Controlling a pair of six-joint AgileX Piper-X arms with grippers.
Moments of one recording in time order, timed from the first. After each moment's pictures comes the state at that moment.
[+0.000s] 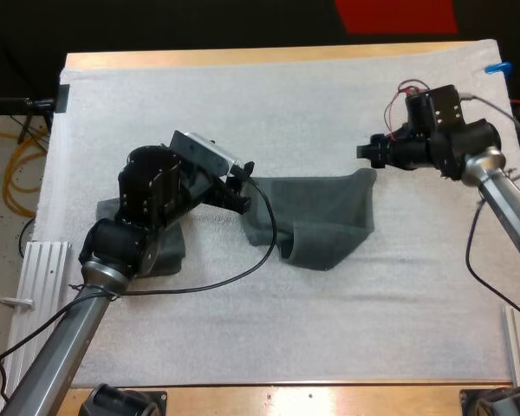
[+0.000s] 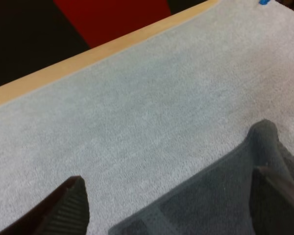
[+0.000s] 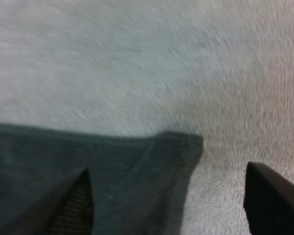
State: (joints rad) left arm -0.34 1.13 -0.90 0.36 0.24 -1.69; right arm 0.29 1.68 -1.30 0.75 -0.10 -1.64
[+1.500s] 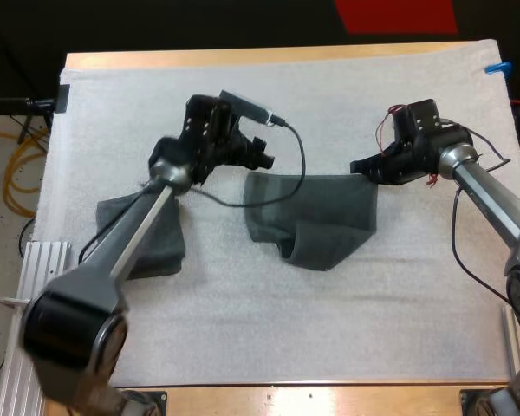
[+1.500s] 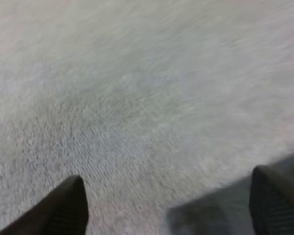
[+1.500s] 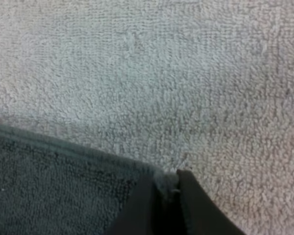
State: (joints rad) left arm -0.33 1.75 -1.29 0.51 0.09 -1.66; right arm 0.25 1.89 -1.30 0.70 -0.20 -1.65
